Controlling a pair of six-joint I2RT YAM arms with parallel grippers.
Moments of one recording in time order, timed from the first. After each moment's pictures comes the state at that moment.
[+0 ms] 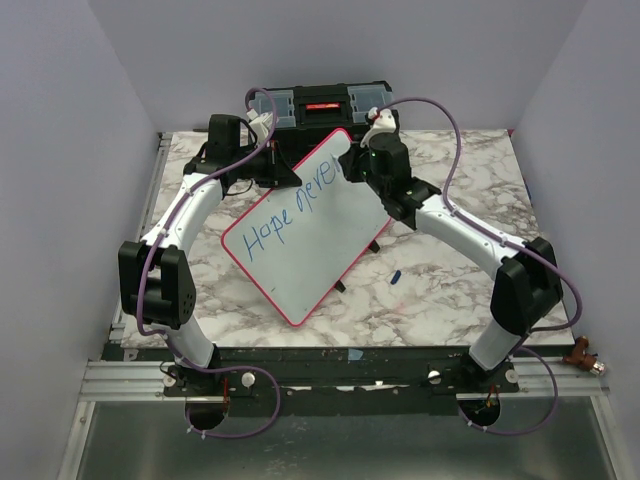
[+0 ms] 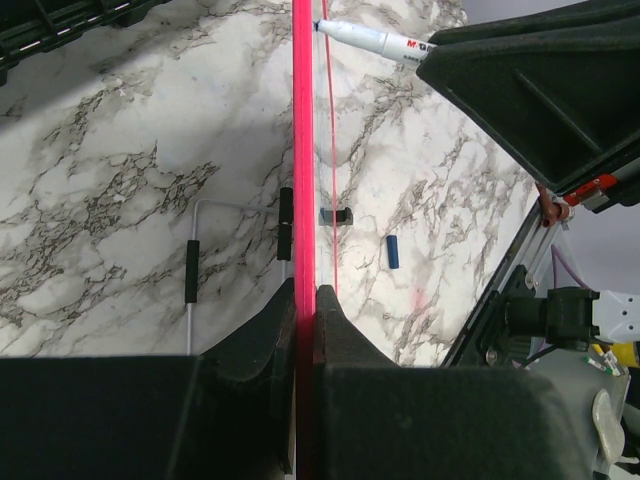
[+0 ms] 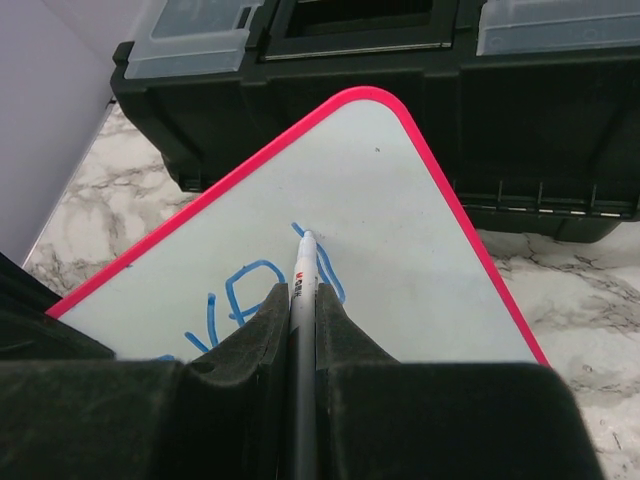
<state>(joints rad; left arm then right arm) -0.18 1.69 1.47 -0.40 0.82 -0.26 0.63 1.68 1.38 0.05 0.20 0.34</state>
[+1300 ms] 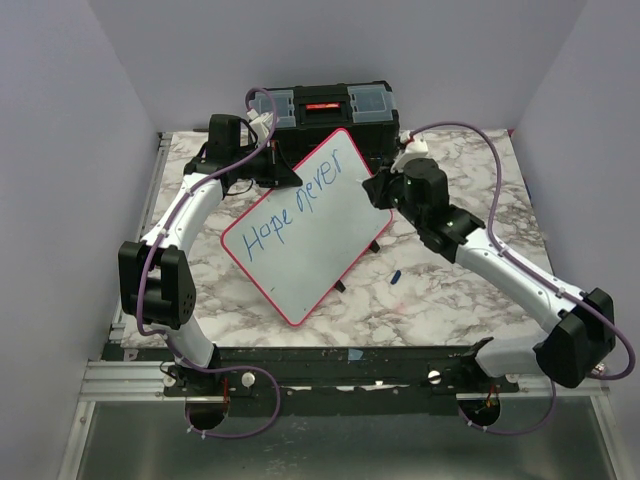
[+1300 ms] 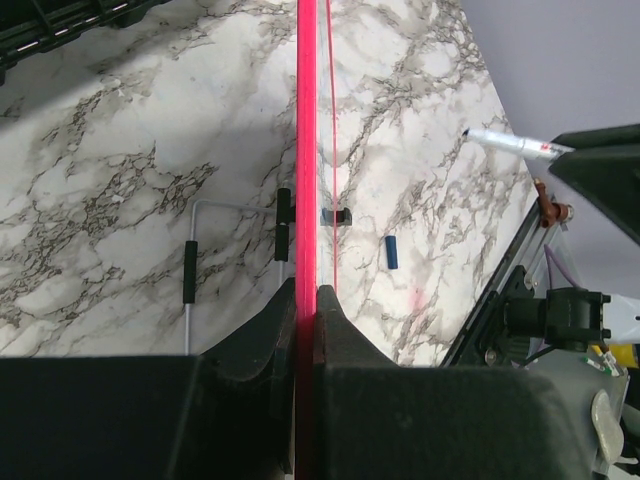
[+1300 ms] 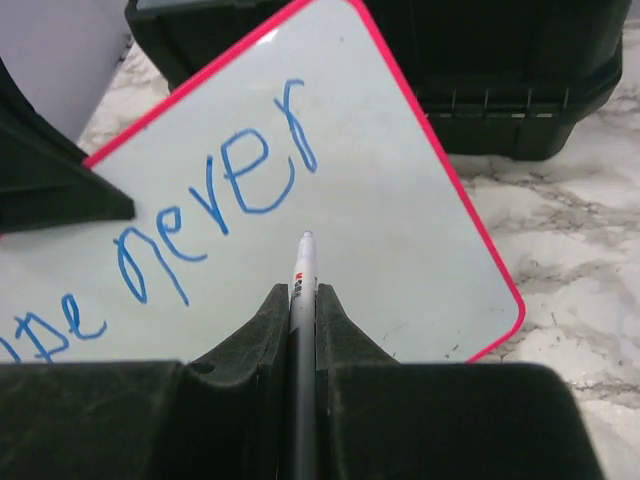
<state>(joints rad) -0.19 1.69 1.47 -0.40 0.82 -0.26 0.63 1.34 1.14 -0.06 0.21 0.35</state>
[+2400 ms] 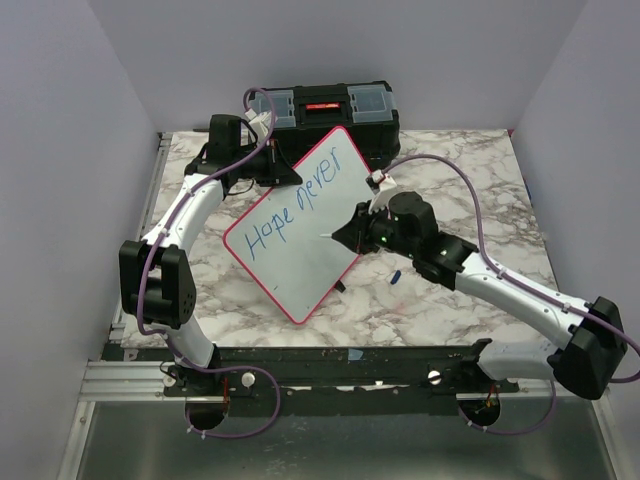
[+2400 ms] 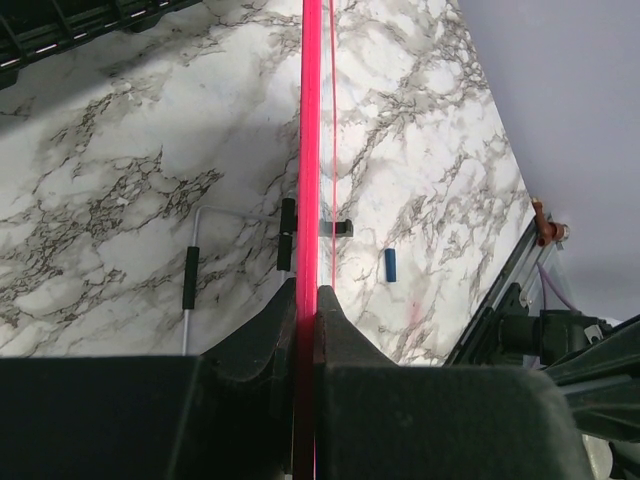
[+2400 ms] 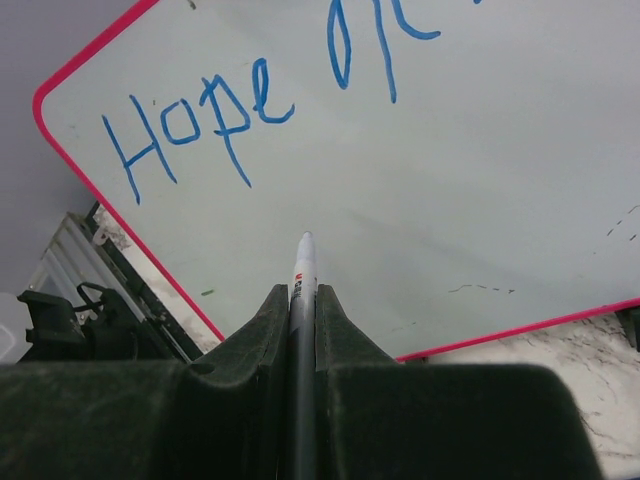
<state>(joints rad) -0.18 1.69 1.46 -0.36 0.78 -0.32 0.78 1.24 0.96 -0.08 -0.09 0.46</state>
